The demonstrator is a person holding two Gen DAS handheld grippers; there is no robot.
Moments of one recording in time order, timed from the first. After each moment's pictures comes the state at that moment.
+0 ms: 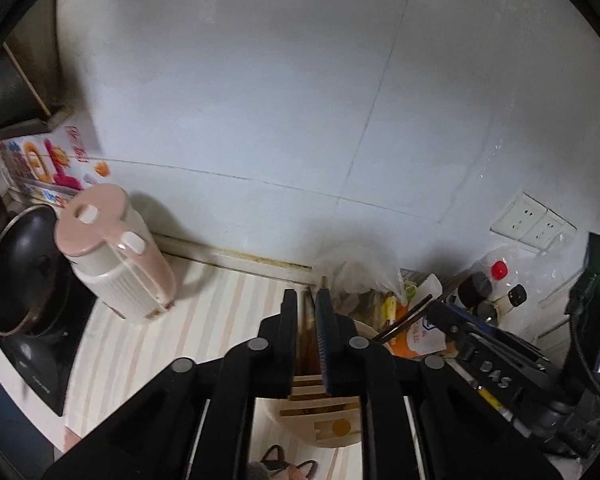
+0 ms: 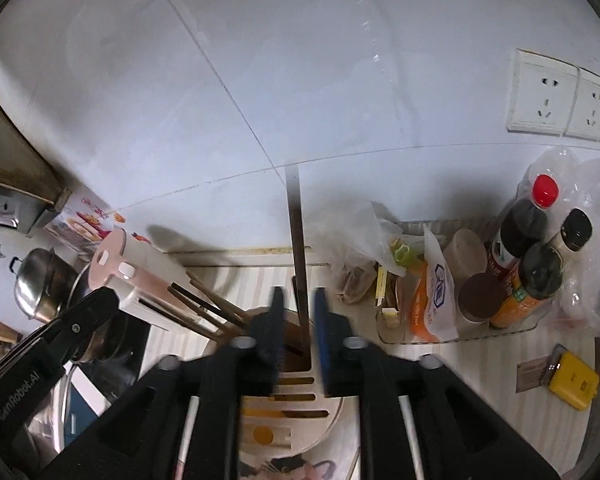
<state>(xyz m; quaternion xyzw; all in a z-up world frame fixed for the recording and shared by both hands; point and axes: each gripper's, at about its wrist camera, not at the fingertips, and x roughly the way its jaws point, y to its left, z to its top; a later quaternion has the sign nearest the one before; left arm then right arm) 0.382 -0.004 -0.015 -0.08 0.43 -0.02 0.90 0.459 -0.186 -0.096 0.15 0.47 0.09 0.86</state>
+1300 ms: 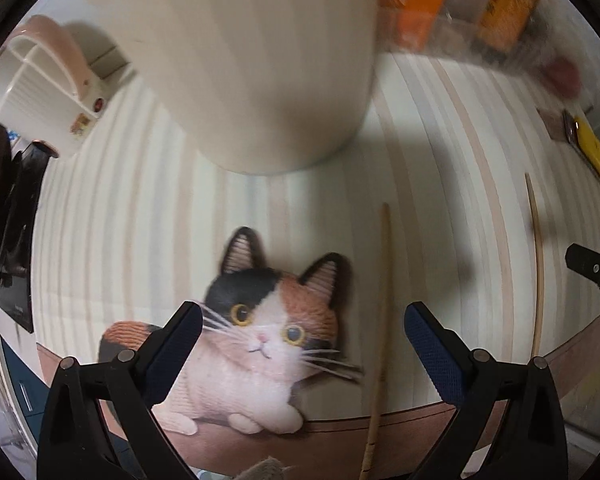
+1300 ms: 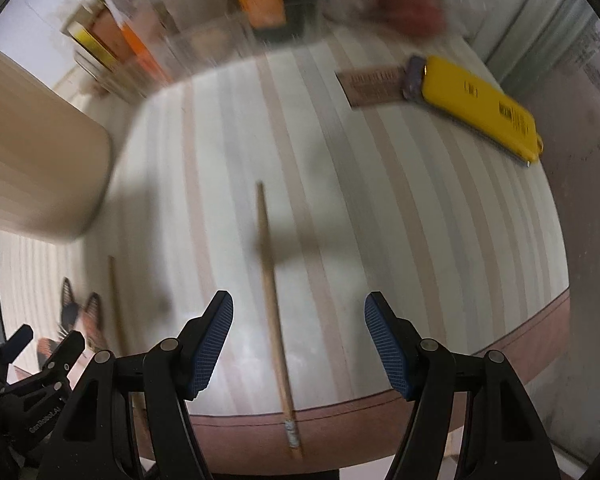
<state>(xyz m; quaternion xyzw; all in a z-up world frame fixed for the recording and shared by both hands) 0.246 -0.105 -0.300 0.10 0.63 -0.04 0.77 0.255 -0.323 -0.323 0.14 0.65 -0.11 0.74</state>
